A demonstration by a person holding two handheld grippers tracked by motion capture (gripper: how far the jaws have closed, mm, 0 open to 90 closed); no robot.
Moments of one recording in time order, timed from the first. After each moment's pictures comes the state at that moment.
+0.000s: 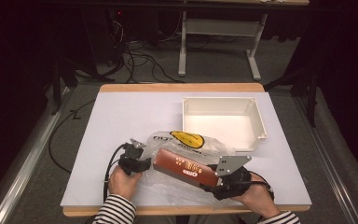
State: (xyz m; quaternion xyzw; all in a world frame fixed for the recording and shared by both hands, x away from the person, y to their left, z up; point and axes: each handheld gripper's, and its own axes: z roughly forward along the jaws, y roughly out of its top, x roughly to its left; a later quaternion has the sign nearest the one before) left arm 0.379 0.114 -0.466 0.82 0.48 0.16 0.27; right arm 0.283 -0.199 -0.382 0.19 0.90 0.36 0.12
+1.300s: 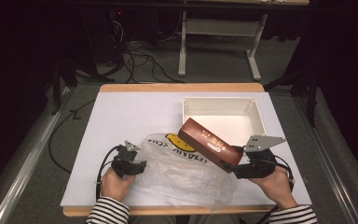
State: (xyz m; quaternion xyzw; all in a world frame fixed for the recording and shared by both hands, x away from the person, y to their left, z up) left arm 0.373 0.136 -0.466 0.83 0.46 0.15 0.28; right arm 0.306 -0.260 -0.355 0.30 0.85 0.40 0.15
